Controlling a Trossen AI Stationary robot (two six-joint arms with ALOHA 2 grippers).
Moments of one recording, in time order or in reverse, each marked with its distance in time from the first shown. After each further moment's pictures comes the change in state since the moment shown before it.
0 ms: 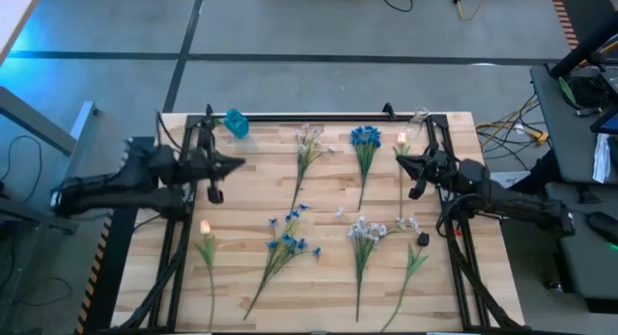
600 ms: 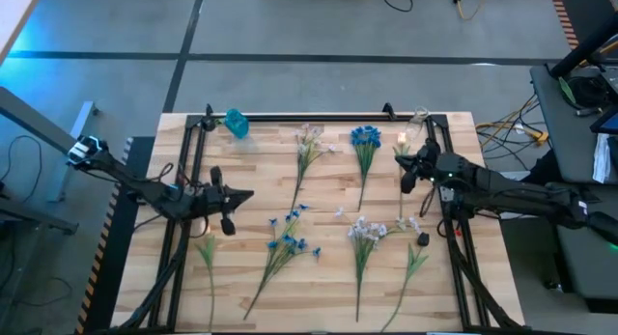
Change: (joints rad) left arm -0.592 0.195 -0.270 0.371 -0.717 -0.227; right arm 0.000 0.343 0.183 -0.385 0.203 0.171
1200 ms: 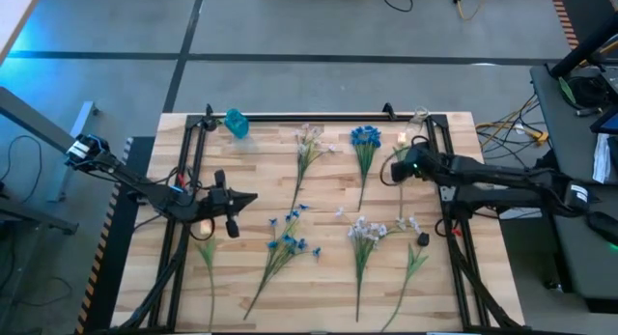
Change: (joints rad) left arm 0.000 0.100 -0.003 0.042 0.000 -0.054; right arm -0.173 0.462 0.105 -0.211 0.057 0.423
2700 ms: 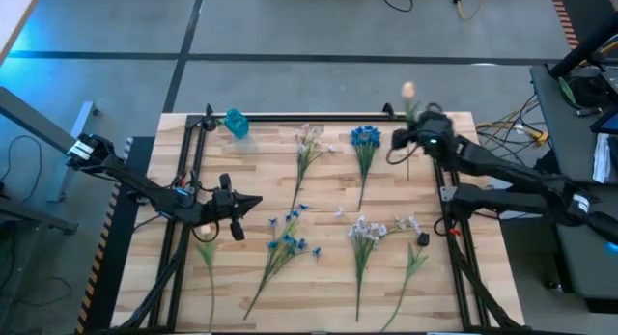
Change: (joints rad) left arm 0.001 0.184 -0.024 0.283 0.000 -0.031; right arm -0.077 -0.129 0.193 0.291 0.239 -0.396
